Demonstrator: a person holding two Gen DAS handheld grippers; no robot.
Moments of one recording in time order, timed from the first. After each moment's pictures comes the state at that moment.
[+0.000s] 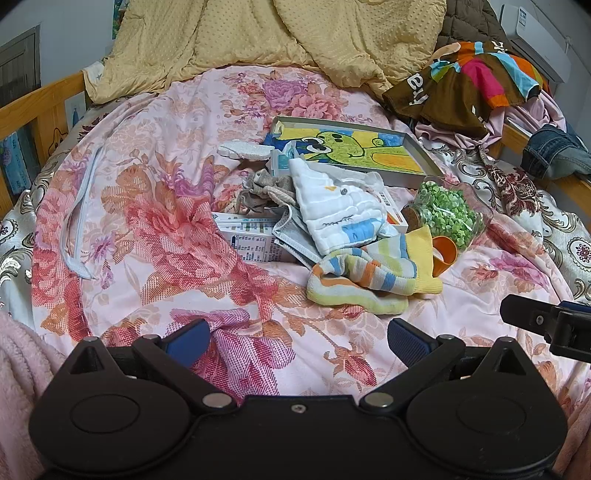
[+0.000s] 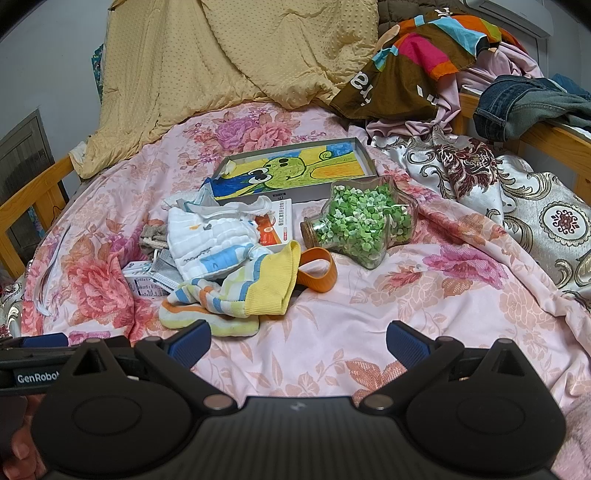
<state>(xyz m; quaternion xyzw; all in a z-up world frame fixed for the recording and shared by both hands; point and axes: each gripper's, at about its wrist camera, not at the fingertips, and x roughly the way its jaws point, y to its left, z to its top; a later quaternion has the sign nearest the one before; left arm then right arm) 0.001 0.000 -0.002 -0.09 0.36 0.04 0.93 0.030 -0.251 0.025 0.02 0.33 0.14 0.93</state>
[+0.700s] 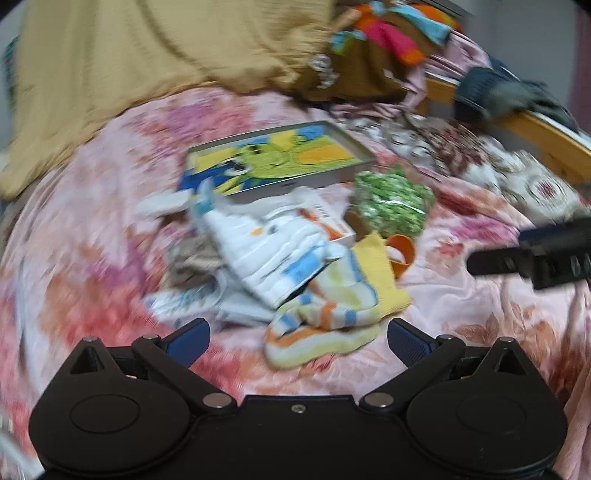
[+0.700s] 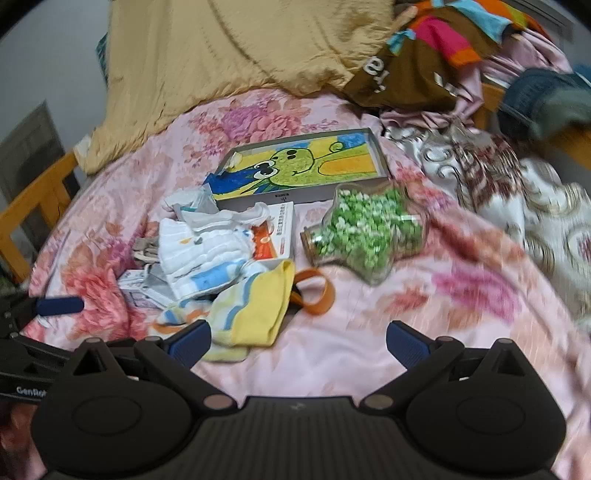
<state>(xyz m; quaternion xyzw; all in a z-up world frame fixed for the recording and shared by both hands) 0.063 -0.020 0.021 0.06 0.36 -0.10 0.93 0.102 -0.270 0.042 0.01 0.37 0.18 0.91</state>
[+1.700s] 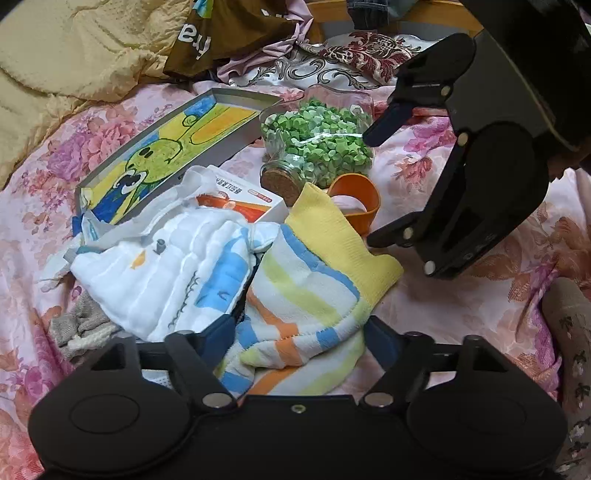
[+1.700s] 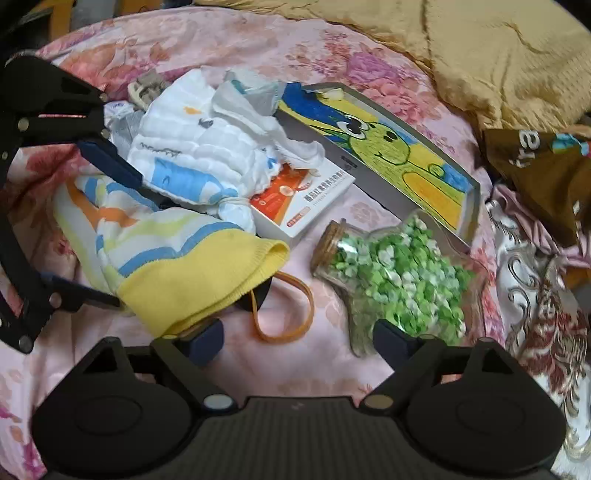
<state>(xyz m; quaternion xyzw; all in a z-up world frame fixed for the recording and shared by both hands) 0.136 -0.069 -0.048 0.21 0.39 -0.22 0.87 0.182 -0.202 -0.038 -0.35 0.33 0.29 0.83</state>
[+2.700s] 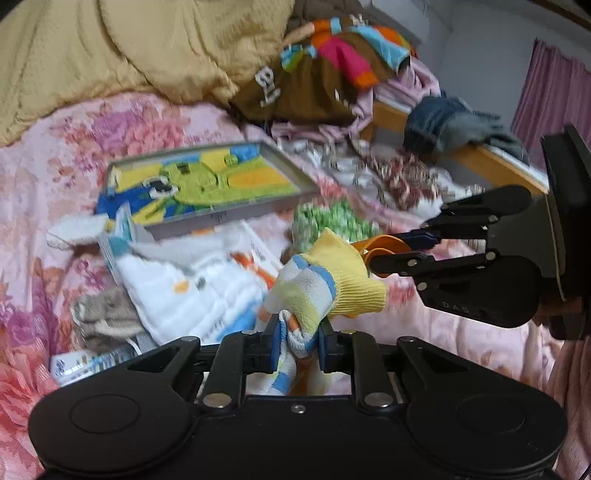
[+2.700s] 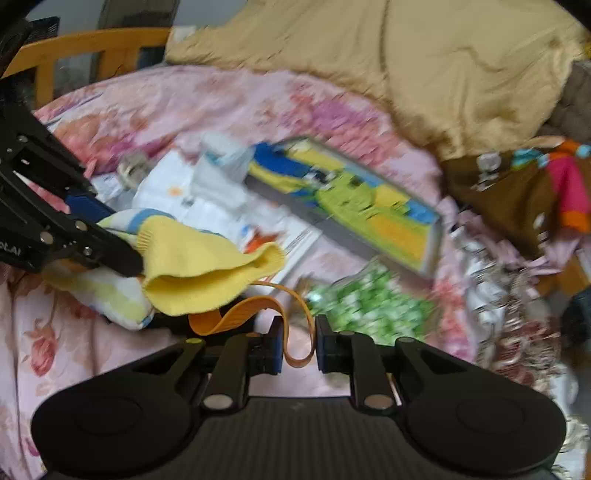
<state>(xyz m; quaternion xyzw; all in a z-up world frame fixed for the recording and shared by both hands) 0.126 -0.024 0.012 -0.02 0.33 -0.21 0.92 0.162 -0.223 0.019 -0.28 0.26 0.26 0.89</state>
